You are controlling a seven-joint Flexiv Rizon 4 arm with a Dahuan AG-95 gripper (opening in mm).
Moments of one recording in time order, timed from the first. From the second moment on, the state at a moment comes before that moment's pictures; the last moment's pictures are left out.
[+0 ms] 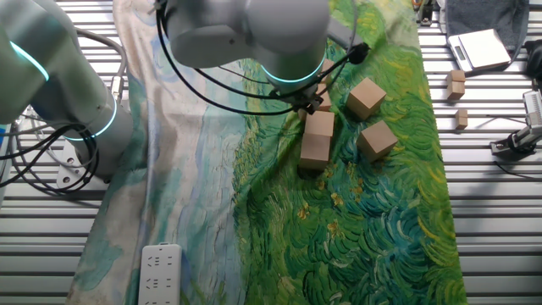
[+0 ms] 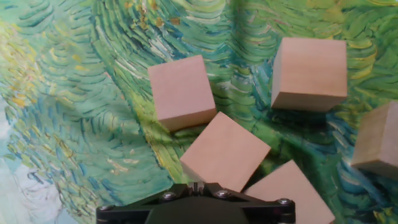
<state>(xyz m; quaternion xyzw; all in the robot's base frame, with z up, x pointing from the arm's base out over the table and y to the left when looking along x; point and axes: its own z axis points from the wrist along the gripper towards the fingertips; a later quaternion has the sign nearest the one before) 0.414 0.083 0.049 -0.42 0.89 0.11 0.10</state>
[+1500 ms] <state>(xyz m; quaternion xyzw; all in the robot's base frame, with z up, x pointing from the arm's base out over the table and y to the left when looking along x) 0.402 0.110 0.049 -0.40 0.91 0.11 0.10</state>
